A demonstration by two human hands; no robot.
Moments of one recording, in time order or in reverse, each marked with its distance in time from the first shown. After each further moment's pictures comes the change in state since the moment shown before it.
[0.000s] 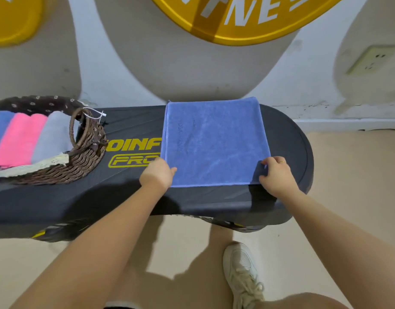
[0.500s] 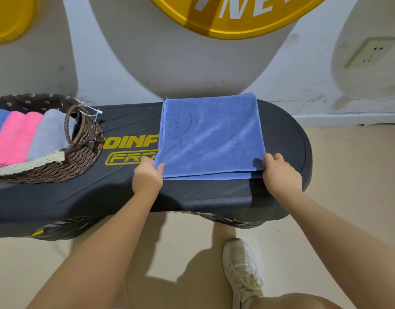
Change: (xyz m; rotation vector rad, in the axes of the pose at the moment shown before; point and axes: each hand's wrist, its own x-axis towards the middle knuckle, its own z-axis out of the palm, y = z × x) left_hand -0.008 -0.019 0.014 -0.417 0.193 -0.072; right_hand -0.019 0.000 -0.003 -0.379 0.115 -0.036
